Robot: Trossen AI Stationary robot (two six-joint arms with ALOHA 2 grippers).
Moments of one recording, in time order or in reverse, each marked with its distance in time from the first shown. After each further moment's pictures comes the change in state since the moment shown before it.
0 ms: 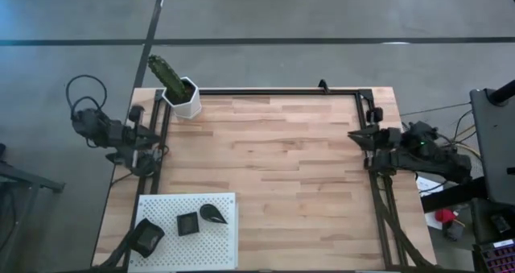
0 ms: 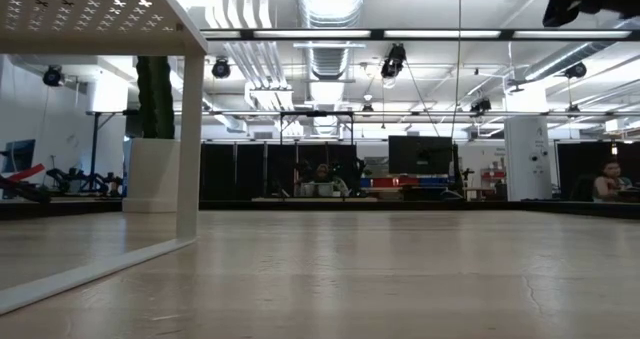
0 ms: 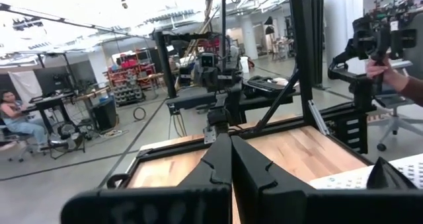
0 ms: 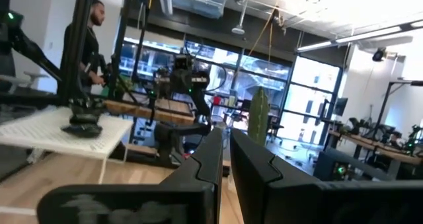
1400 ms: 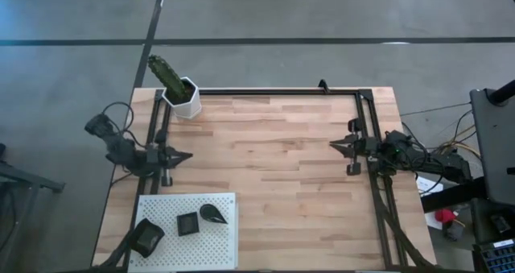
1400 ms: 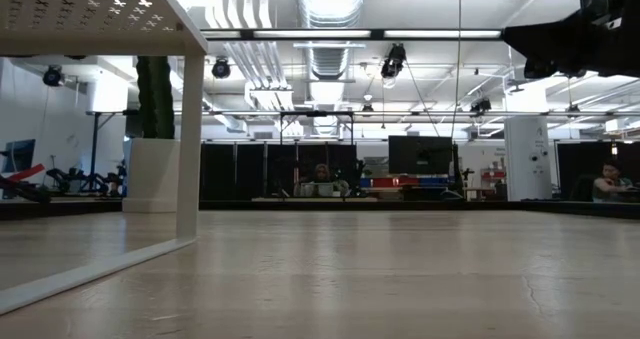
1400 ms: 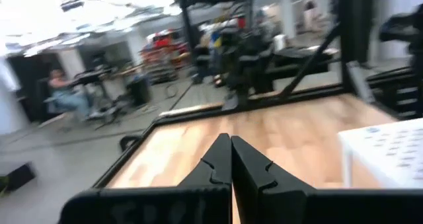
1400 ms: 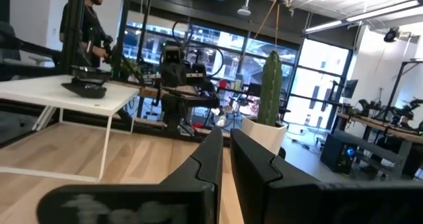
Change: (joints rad) left arm 0.001 -0.001 -0.474 0.430 -0.154 0.000; right arm 0.000 0.008 -0.314 0.266 -0.002 0.010
